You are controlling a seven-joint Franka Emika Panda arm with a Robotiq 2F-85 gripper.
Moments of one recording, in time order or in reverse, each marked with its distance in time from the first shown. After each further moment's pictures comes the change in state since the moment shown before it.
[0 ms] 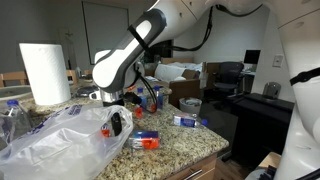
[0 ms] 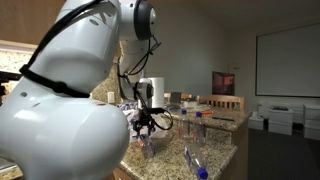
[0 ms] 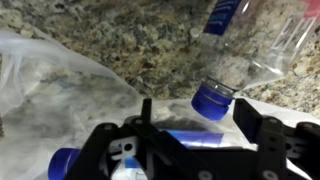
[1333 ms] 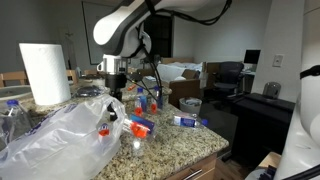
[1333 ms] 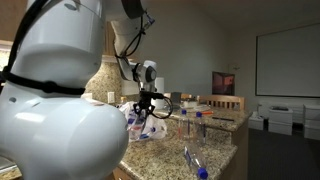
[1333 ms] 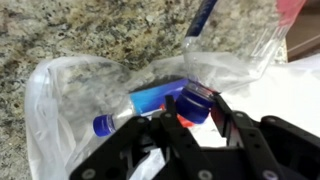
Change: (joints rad) arm -0.029 -0.209 -0.009 -0.017 0.252 -0.108 0.171
